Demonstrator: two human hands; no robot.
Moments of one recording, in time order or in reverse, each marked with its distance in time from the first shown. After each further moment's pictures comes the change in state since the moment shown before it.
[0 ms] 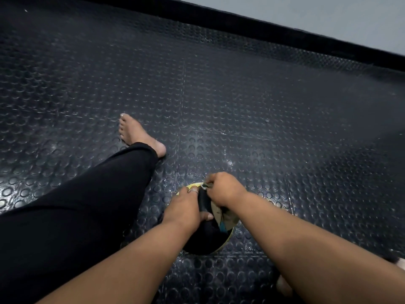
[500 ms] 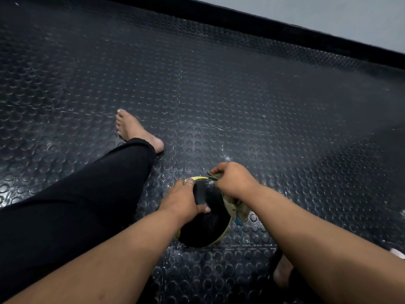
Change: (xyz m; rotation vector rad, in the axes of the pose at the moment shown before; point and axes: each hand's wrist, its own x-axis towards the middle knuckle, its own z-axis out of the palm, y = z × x) left_hand 0.008 -0.007 -0.005 -0.020 -0.021 -0.007; right_hand -0.020 0.009 -0.022 0.109 0.093 0.027
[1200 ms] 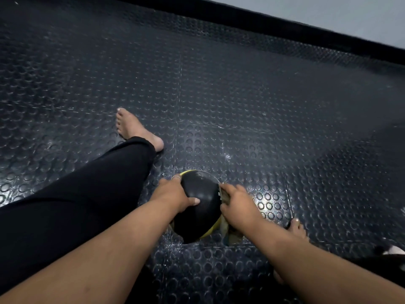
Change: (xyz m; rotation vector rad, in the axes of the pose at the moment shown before) left_hand -0.002 -0.003 -0.025 -0.009 -0.065 -0.203; right_hand -0.038 0.042 0.048 0.048 0.043 0.022
